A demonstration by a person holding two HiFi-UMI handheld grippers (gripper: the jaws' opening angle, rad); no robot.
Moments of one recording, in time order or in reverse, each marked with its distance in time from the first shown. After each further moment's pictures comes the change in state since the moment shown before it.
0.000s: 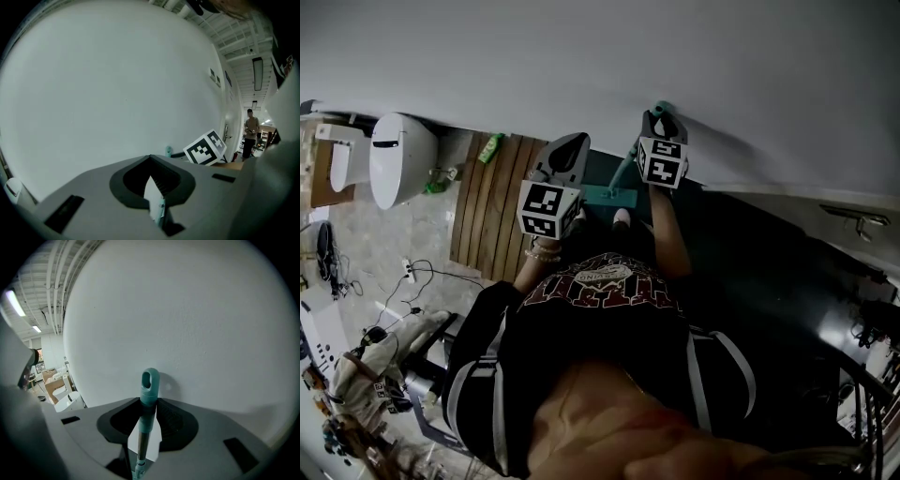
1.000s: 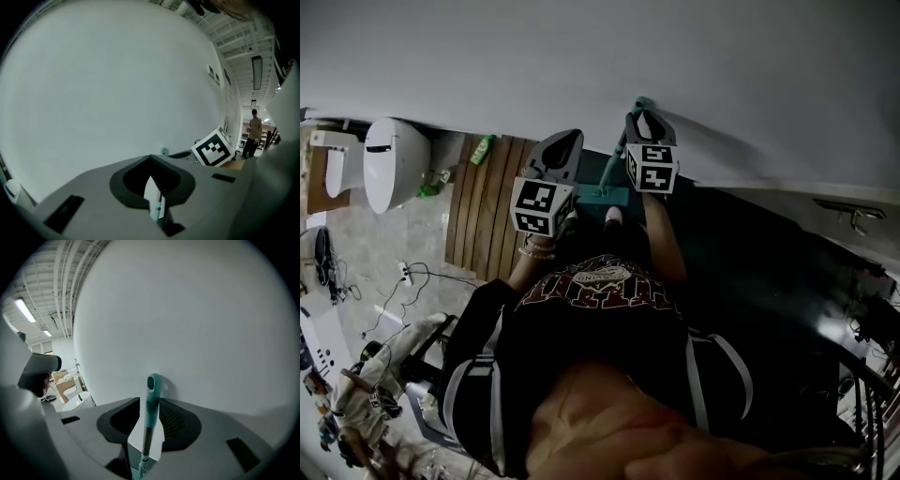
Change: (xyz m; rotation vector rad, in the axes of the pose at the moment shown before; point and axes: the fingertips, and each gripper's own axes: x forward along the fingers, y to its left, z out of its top) left arm 0.022 -0.017 0.000 0.005 0.018 -0.009; right arm -0.016 0.005 0.003 -0.017 -0.013 0.122
